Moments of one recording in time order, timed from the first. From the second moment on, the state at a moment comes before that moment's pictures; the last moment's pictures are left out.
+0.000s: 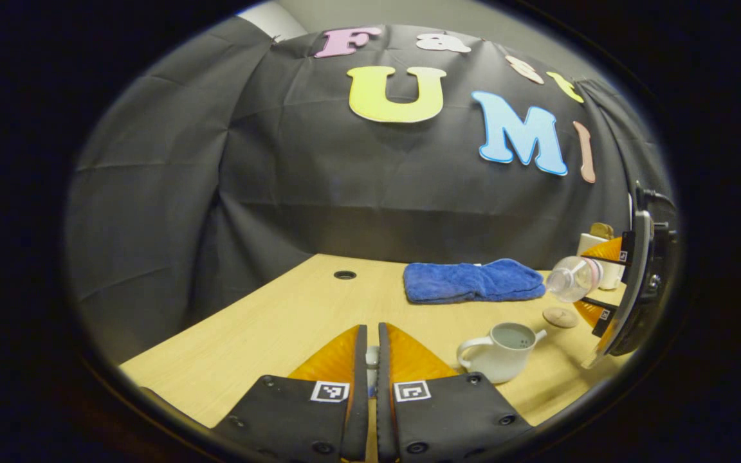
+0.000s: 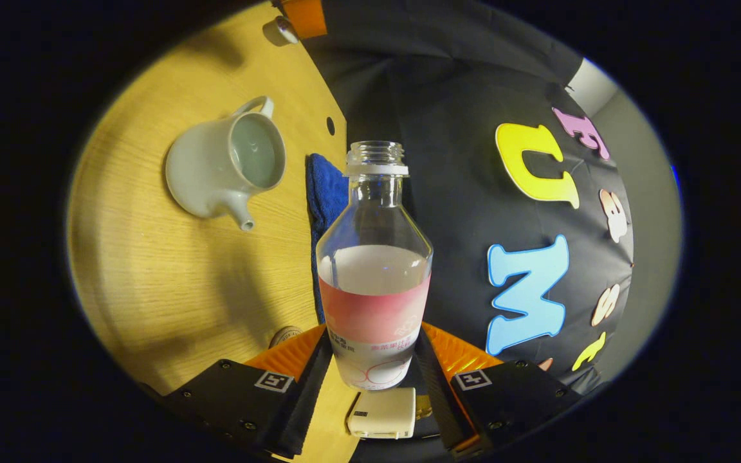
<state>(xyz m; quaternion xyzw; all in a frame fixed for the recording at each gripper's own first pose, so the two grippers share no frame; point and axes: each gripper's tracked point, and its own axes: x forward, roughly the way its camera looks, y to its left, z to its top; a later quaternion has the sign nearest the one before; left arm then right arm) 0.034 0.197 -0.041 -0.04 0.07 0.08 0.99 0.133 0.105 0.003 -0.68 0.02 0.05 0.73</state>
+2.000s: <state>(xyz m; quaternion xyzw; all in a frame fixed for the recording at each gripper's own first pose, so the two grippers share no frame) 0.030 0.200 -0.059 -0.05 0.09 0.08 0.99 0.138 0.120 0.042 -0.84 -0.12 0.03 0.53</state>
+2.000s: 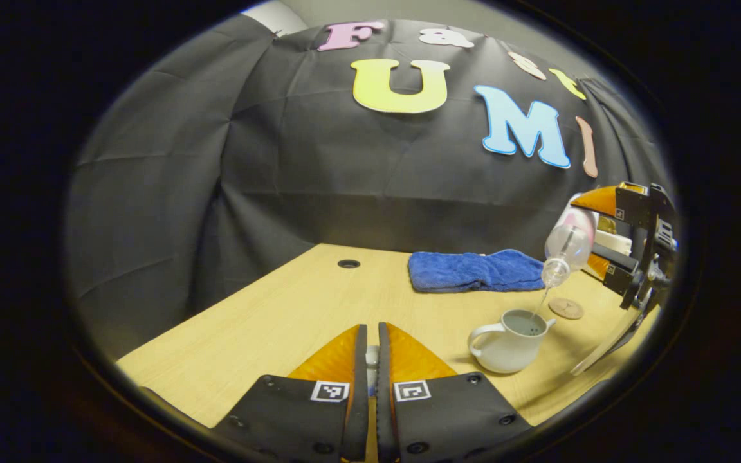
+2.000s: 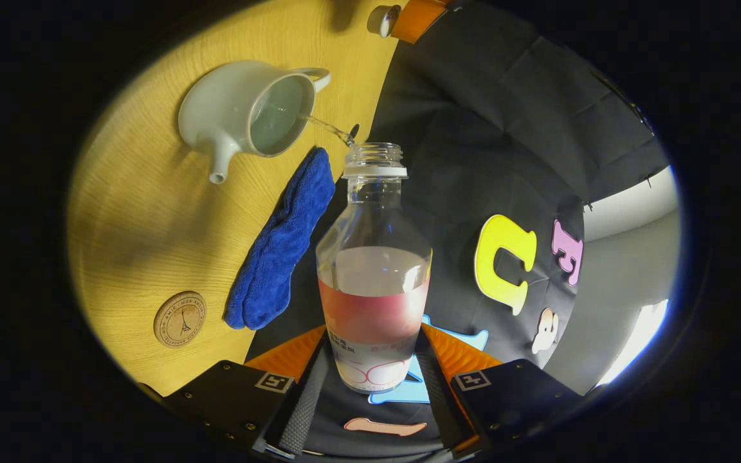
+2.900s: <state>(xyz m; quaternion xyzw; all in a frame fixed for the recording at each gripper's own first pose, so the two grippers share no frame) 0.033 0.193 -0.065 -0.05 0.10 0.08 0.99 0.143 0.124 0.060 -0.86 -0.16 0.01 0.49</state>
